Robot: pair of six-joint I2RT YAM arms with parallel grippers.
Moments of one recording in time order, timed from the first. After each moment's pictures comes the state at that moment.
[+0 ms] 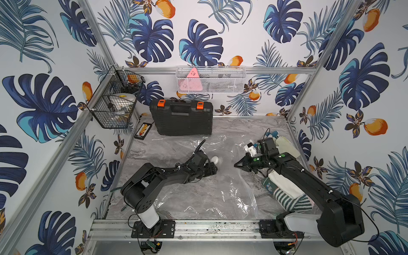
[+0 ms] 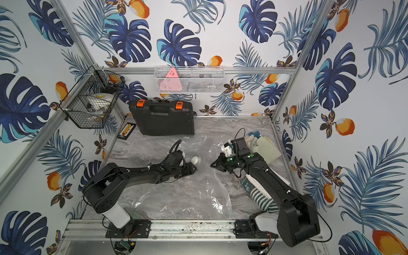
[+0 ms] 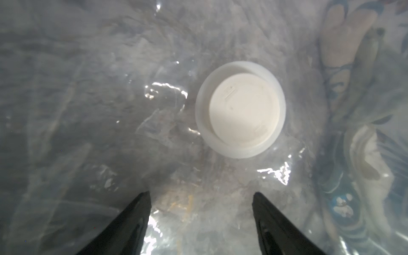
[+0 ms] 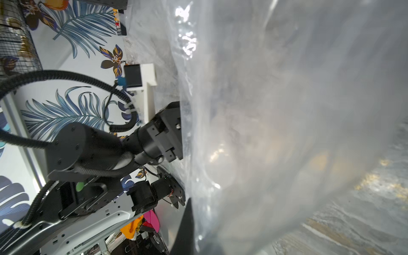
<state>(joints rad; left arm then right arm) -0.64 1.71 0.78 0.10 0.16 -0.89 0.36 1.26 0.92 -0.60 -0.67 0.76</state>
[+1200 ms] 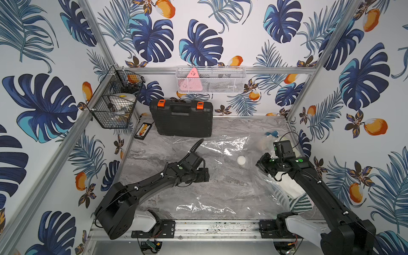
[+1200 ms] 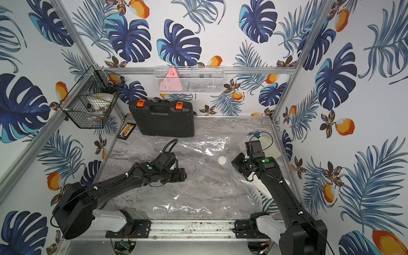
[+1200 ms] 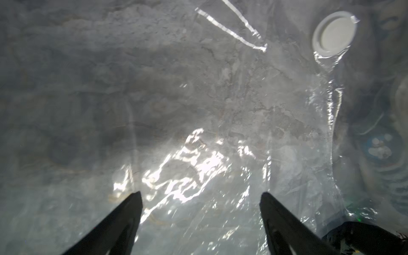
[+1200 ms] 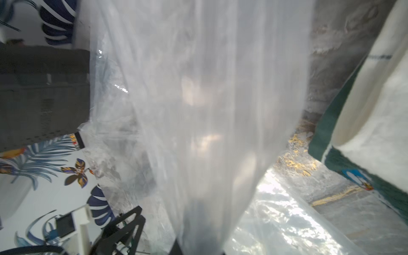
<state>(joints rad) -0.62 1.35 0.81 -0.51 0.09 -0.76 0.17 1.10 0.94 -0.80 -0.26 0.95</state>
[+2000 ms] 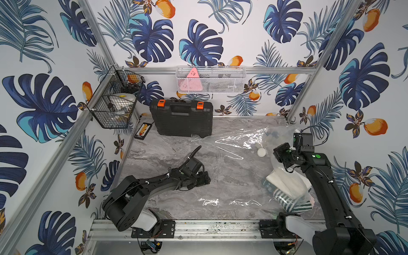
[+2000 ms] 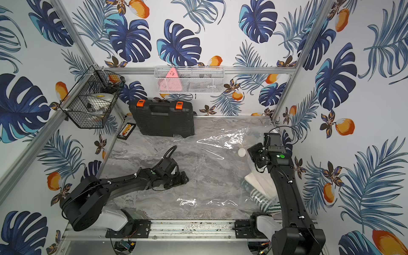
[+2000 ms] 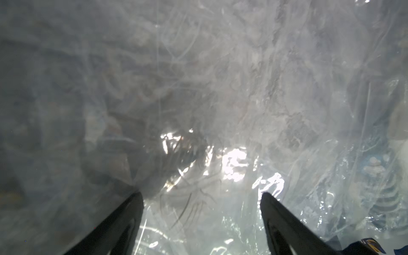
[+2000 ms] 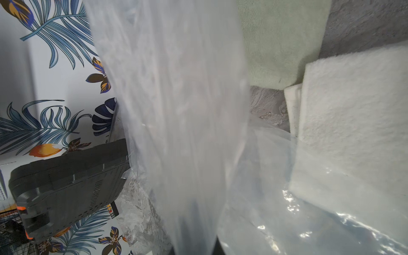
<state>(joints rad) -0.63 1.49 0.68 -0.21 0.18 -0.89 -0.05 1.12 1.07 -0.83 -0.16 1.00</state>
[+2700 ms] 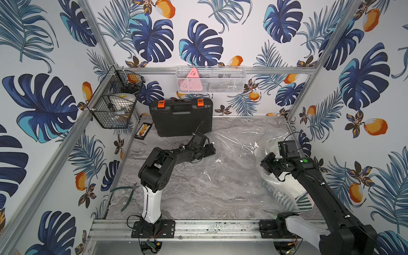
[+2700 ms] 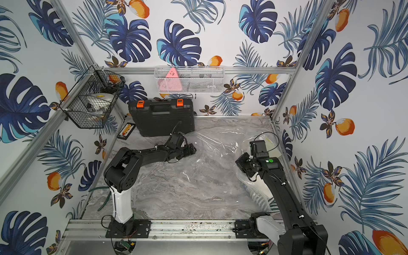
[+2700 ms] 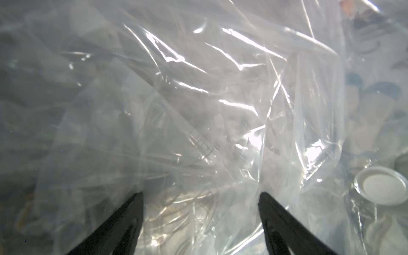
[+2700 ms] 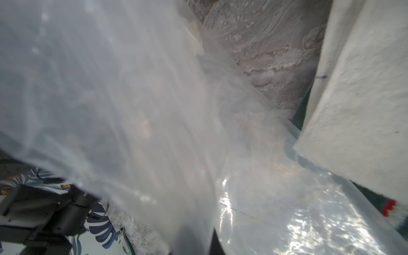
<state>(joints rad) -0.43 2.02 1.23 -0.07 0.14 -0.76 0.16 1.09 0.92 -0.86 -0.22 0.95</state>
